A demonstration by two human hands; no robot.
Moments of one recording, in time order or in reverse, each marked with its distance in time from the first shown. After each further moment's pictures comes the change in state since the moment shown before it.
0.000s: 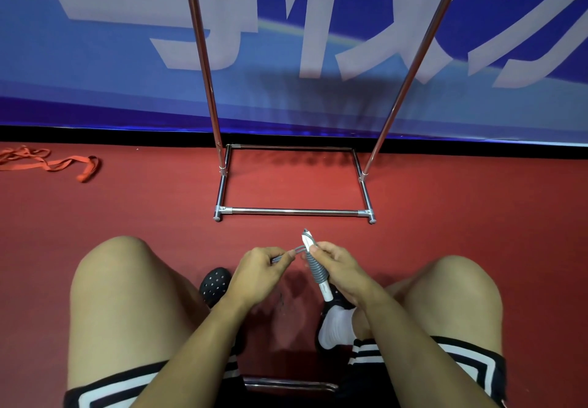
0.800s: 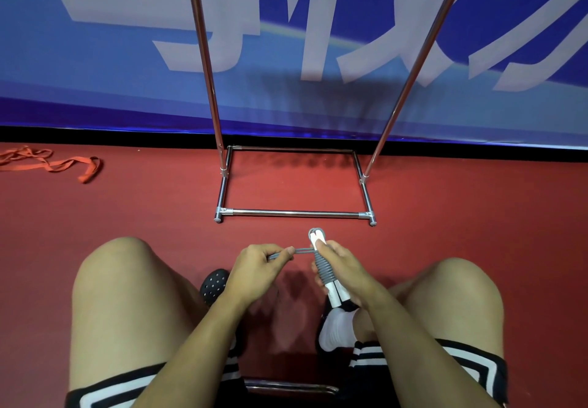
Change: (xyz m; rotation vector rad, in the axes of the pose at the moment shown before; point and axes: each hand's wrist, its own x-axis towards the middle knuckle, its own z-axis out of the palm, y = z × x) left_hand 0.002 0.005 -0.008 -0.085 0.046 -0.043; right_hand -0.013 -0.021 0.002 0.056 -0.046 0.043
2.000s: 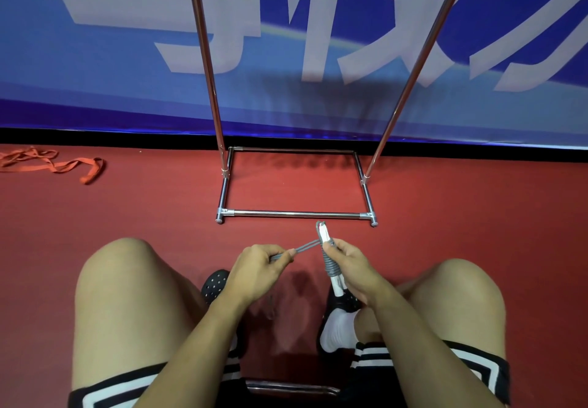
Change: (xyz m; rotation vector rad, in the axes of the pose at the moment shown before) left_hand 0.004 -0.004 -0.002 0.166 -0.009 0.028; right_hand 0.010 0.006 -0.013 0.031 0.122 -0.052
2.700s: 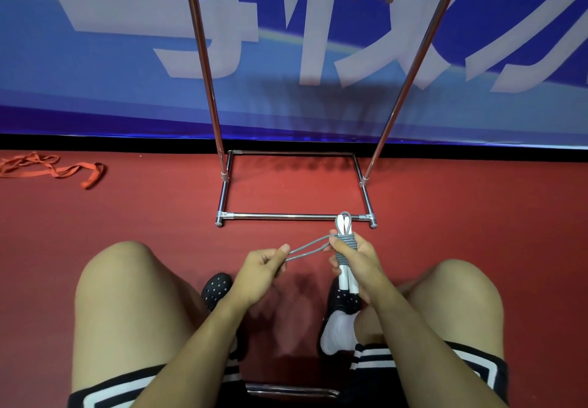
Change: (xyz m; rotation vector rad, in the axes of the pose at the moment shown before) left_hand -0.001 0.002 0.013 -0.488 -0.075 -0.136; right_hand -0.005 -0.012 -0.008 0.183 0.098 -0.119
